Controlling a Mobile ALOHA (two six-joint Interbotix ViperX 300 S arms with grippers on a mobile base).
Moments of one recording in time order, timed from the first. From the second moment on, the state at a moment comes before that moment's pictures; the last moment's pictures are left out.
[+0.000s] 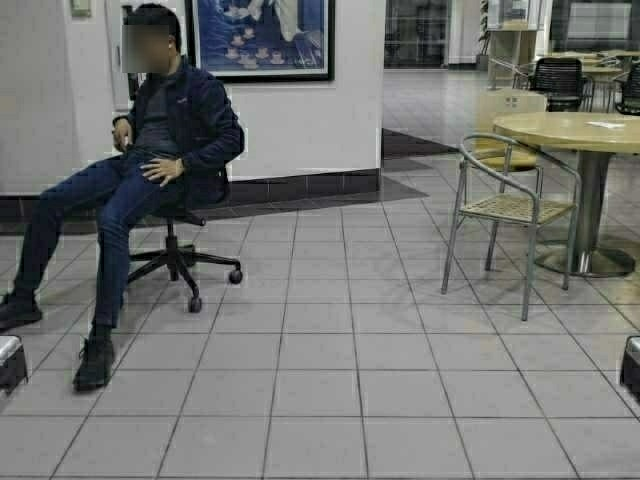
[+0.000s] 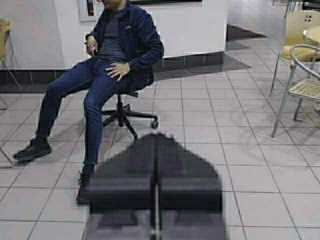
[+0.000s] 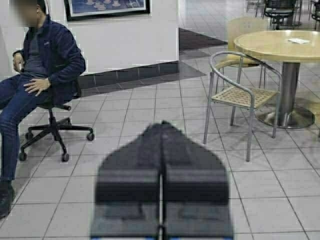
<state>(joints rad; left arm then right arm) 0.00 -0.97 1.18 0.00 -0.29 0.00 0.00 -0.96 1.17 0.00 -0.29 0.00</state>
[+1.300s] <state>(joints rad) 0.02 -1.00 1.17 0.00 -0.17 -0.04 0.01 -1.01 1.15 0.00 -0.13 0.03</state>
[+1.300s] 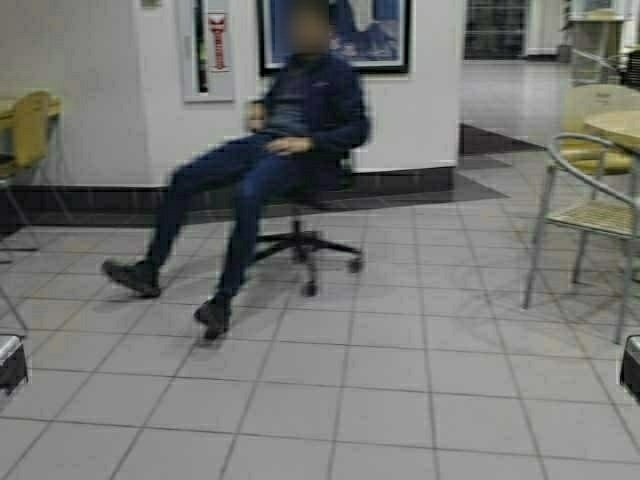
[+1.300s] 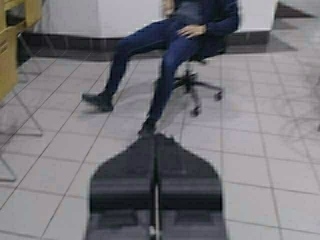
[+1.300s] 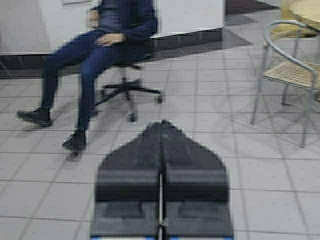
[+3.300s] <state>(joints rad) 0.02 -0.98 1.21 -0.01 -0.18 -0.16 0.02 -0.95 1.18 0.00 -0.11 0.12</state>
